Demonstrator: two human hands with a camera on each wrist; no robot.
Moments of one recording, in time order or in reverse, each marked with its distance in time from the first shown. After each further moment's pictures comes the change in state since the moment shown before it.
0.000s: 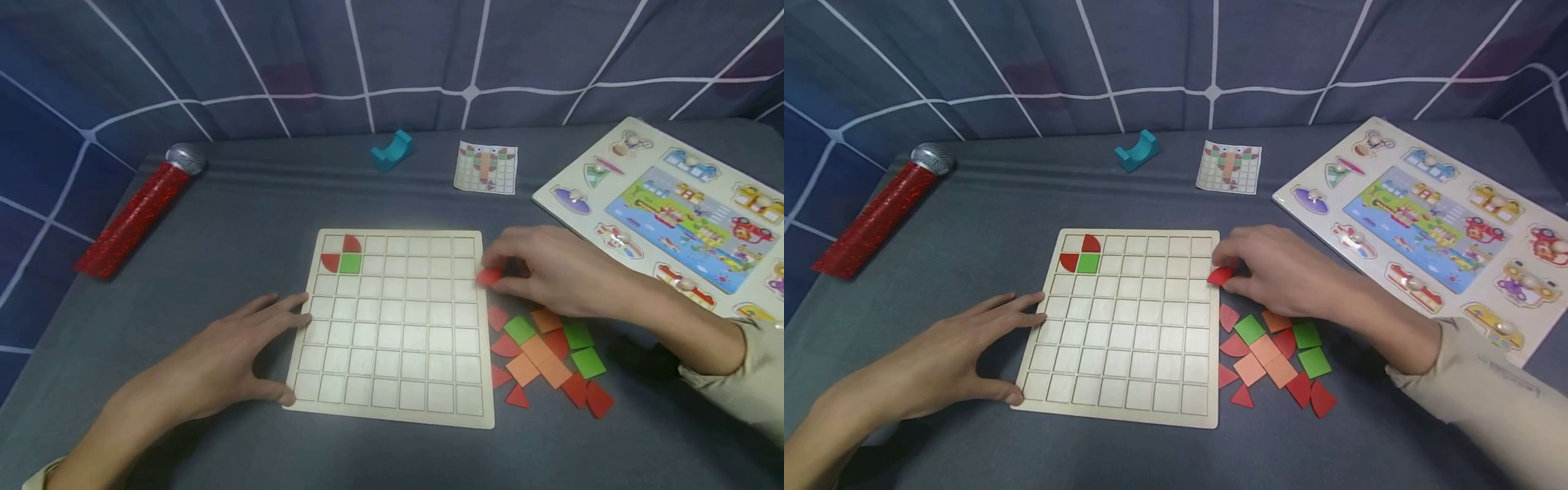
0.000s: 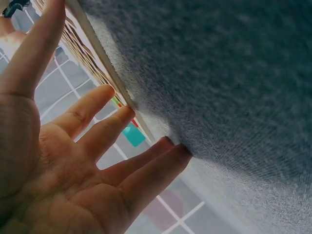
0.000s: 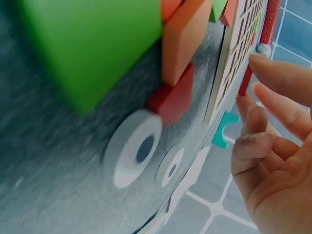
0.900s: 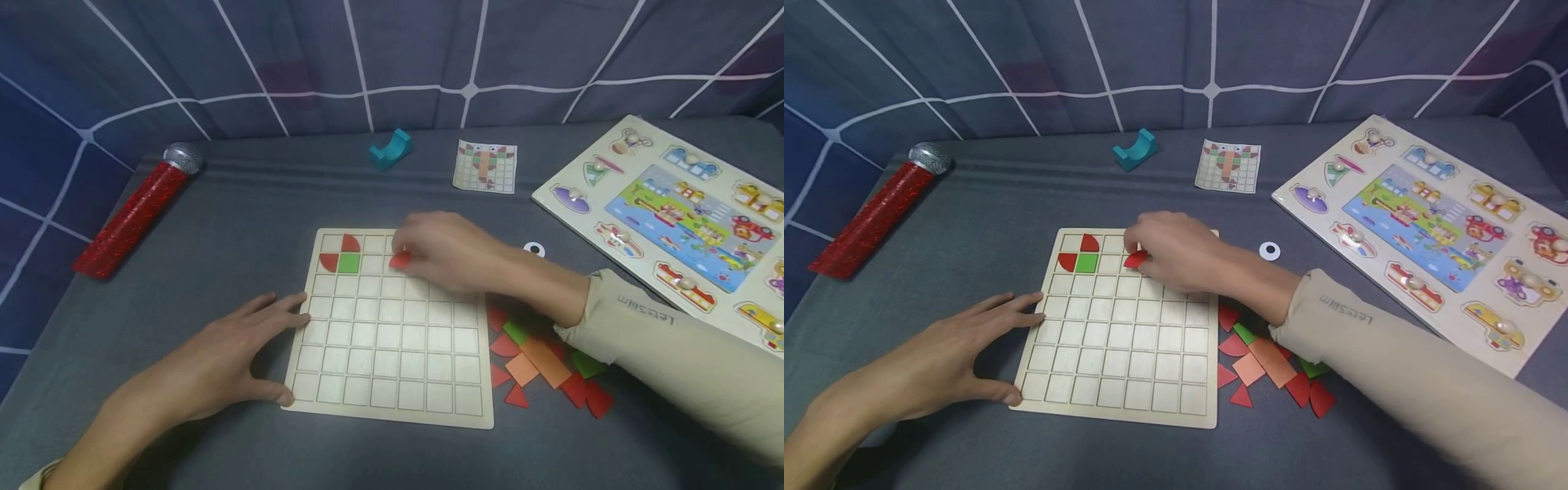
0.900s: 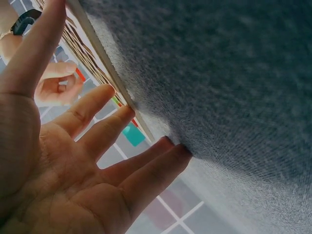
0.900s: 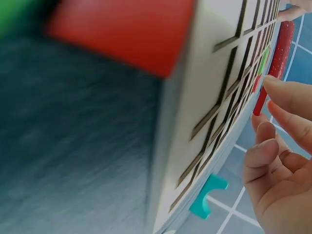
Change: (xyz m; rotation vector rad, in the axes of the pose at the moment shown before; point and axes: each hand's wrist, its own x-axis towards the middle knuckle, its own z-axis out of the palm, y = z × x) left_hand 0.002 0.000 -0.001 -0.002 -0.024 -0.024; right_hand 0.084 -0.040 0.029 0.064 0.008 -0.146
